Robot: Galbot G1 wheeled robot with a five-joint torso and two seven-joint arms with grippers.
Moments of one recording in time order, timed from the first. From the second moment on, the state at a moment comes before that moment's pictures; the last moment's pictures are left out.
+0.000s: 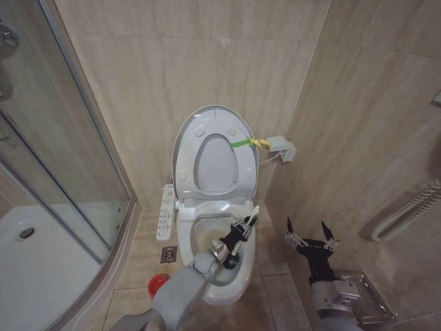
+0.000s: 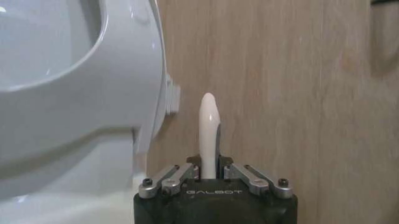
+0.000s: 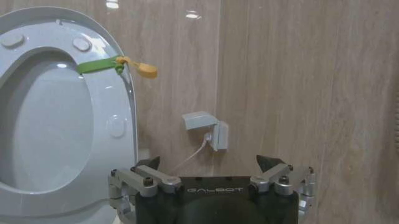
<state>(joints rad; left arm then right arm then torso) 0.59 -1.52 0.34 -0.77 -0.41 -0.65 0.33 -1.65 1.43 0.58 2.22 0.12 0.01 0.25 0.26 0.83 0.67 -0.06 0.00</state>
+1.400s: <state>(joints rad) 0.60 -1.49 0.25 -0.83 -0.38 -0.69 0.31 -1.65 1.43 0.58 2.22 0.12 0.01 0.25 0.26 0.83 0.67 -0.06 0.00</state>
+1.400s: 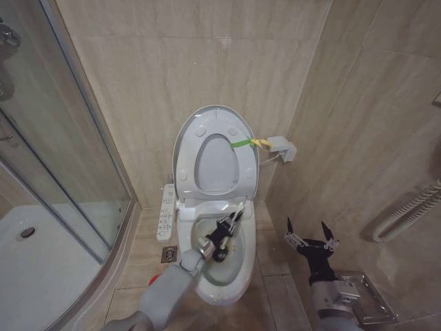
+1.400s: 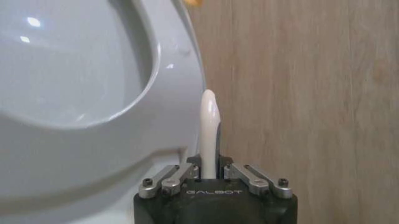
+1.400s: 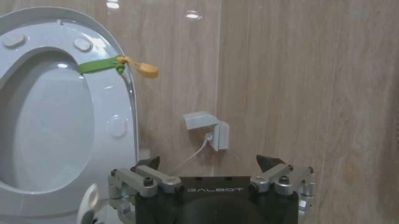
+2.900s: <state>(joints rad) 0.85 -1.39 0.13 -1.05 -0.24 -0.71 0.25 -1.65 1.43 0.58 2.22 0.12 0.01 0.25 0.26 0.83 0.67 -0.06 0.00</state>
